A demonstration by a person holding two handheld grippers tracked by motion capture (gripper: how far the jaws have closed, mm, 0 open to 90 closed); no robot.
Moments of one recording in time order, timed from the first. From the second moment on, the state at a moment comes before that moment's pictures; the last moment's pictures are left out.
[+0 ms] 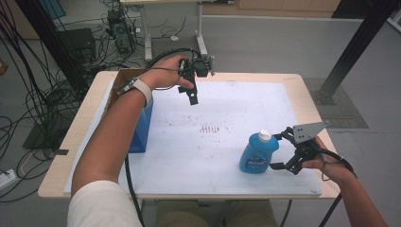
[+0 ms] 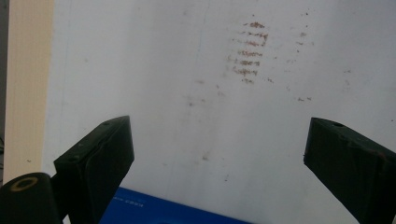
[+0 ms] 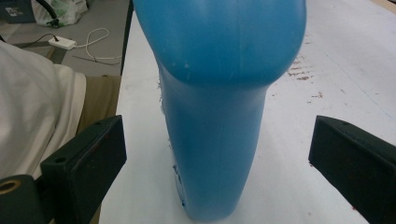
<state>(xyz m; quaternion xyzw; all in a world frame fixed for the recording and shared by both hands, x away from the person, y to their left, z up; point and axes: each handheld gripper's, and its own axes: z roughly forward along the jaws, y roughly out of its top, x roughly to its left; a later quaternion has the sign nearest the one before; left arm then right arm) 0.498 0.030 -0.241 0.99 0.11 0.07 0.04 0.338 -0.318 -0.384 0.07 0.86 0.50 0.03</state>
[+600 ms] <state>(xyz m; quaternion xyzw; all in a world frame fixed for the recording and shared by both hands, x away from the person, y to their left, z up) 0.497 0.031 -0.242 0.99 0.11 0.07 0.04 0.340 -0.308 -0.391 0.07 0.85 0.51 0.03</state>
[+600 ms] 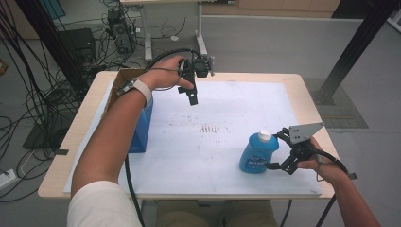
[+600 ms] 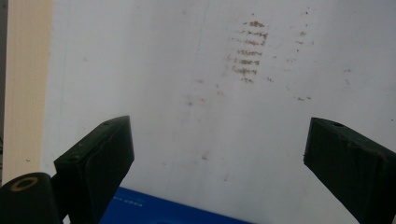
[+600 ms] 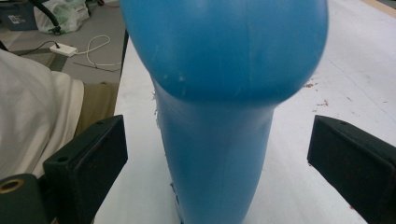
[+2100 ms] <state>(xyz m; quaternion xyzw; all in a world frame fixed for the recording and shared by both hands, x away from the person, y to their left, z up) 0.496 0.033 -0.244 0.99 0.11 0.07 0.04 0.342 -0.291 -0.409 0.07 0.84 0.54 0.03</state>
